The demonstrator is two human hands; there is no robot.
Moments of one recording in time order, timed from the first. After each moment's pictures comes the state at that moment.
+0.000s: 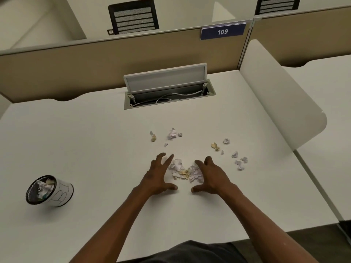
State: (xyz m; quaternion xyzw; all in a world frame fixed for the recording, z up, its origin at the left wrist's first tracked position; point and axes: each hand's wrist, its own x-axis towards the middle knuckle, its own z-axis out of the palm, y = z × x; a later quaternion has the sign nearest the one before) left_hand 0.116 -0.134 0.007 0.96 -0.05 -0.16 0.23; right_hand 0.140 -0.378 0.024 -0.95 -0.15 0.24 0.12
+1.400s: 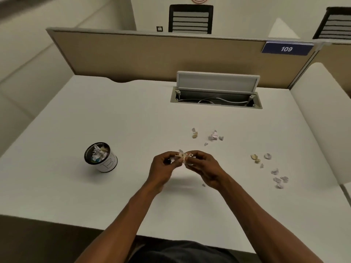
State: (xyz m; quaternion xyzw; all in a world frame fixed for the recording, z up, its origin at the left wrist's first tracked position) left_hand 0.047 -0.061 0.065 0.69 0.20 0.06 0.69; right_hand 0.126 -0.223 0.064 -0.56 -0.03 0.37 0.74
